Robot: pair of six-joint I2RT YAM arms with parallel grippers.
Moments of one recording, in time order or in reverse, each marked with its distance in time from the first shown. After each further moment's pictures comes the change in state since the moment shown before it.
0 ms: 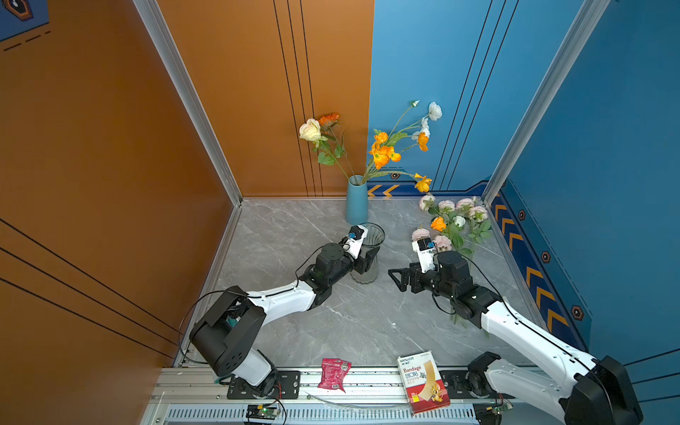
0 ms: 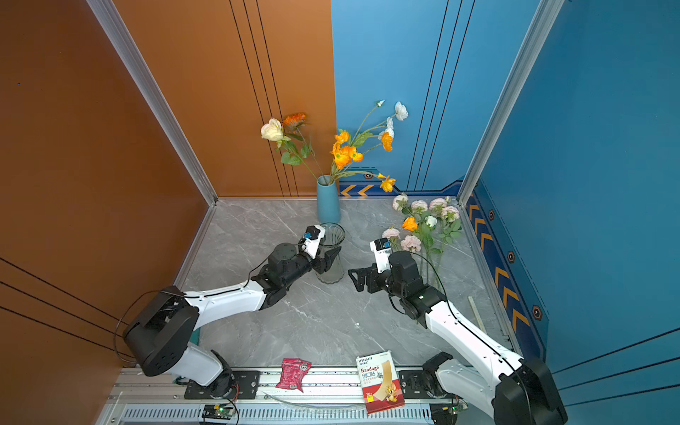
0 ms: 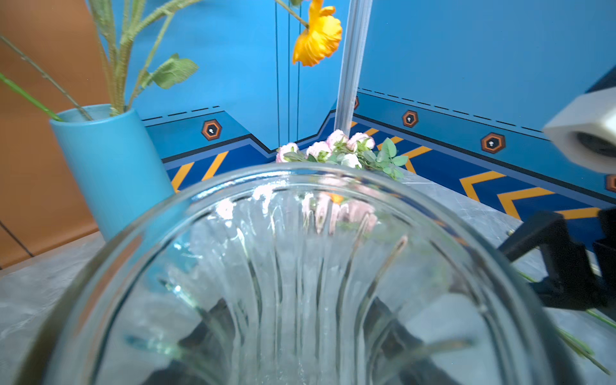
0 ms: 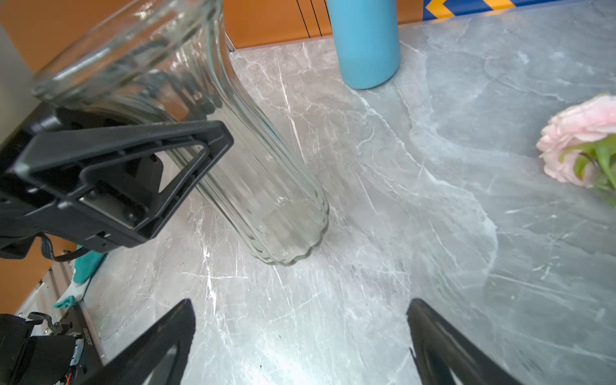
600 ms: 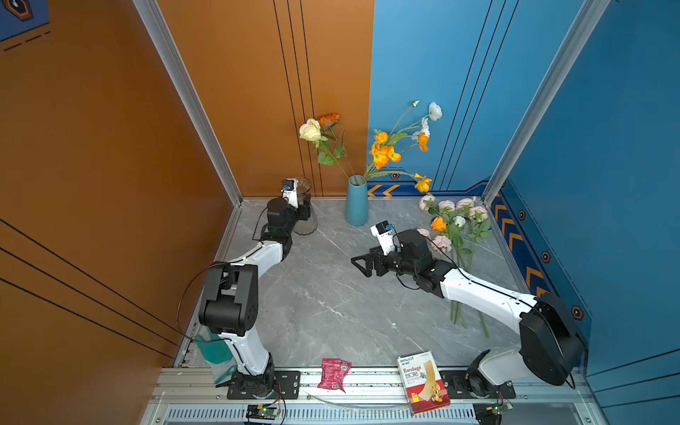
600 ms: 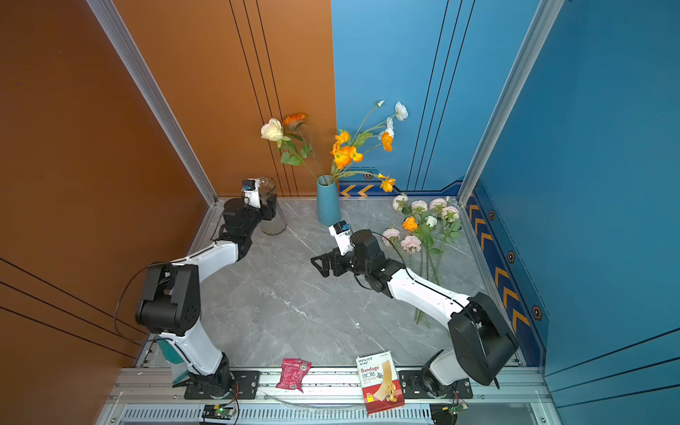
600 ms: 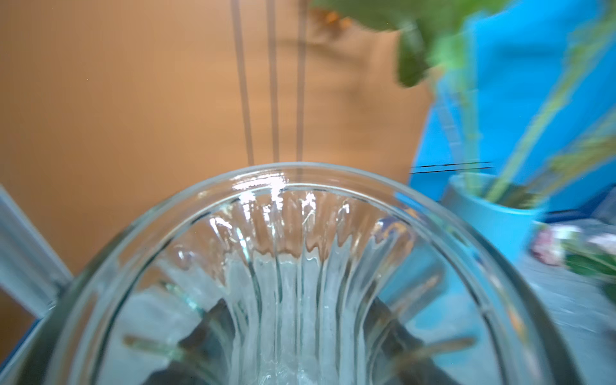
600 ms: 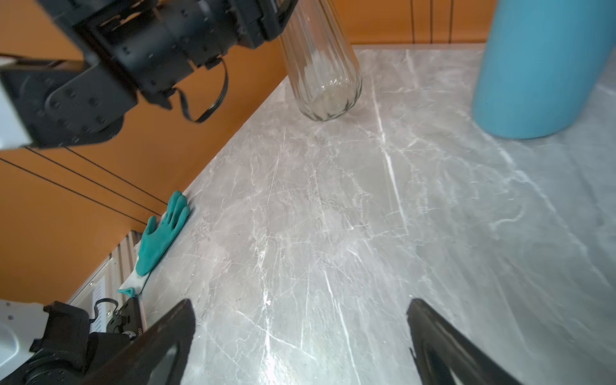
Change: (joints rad) left arm 0.516 0.156 0.303 -0.068 0.007 0.005; right arm 0.140 0.388 0.309 0.174 -0.092 0.002
